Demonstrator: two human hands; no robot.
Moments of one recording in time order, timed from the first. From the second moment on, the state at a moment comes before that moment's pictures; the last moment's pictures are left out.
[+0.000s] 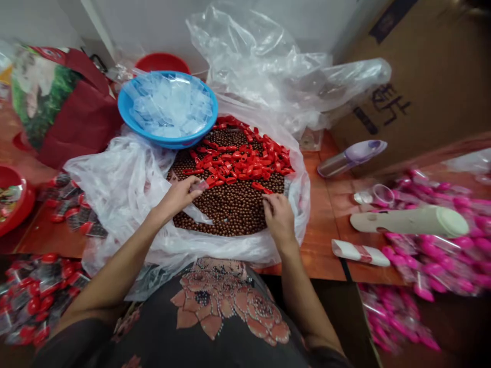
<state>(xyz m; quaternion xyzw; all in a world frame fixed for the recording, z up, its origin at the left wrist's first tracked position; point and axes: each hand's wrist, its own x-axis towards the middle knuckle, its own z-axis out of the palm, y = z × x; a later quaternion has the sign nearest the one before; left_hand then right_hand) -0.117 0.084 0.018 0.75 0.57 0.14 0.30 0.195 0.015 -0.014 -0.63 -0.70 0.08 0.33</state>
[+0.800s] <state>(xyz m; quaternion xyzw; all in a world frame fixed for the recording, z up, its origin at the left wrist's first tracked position) 0.008 0.090 -0.040 0.63 0.49 0.24 0.55 0.205 -0.003 -0.016 -0.67 -0.55 0.23 0.46</state>
